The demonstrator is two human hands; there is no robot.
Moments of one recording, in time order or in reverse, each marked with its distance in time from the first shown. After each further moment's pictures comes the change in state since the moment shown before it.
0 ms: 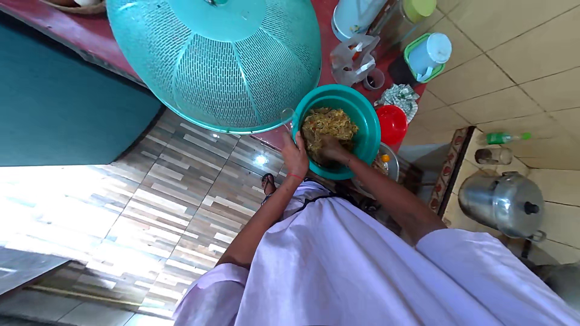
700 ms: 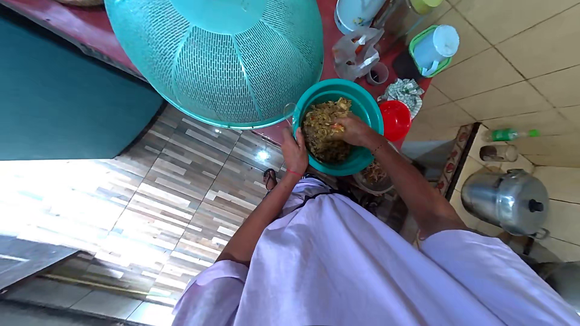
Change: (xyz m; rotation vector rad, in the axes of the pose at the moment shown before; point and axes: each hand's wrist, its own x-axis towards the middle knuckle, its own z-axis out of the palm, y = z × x) left_hand 0.000 -0.002 -0.004 -0.006 -0.013 0.023; right_hand -0.032 -0.021 -0.087 -0.362 -0.005 -0.198
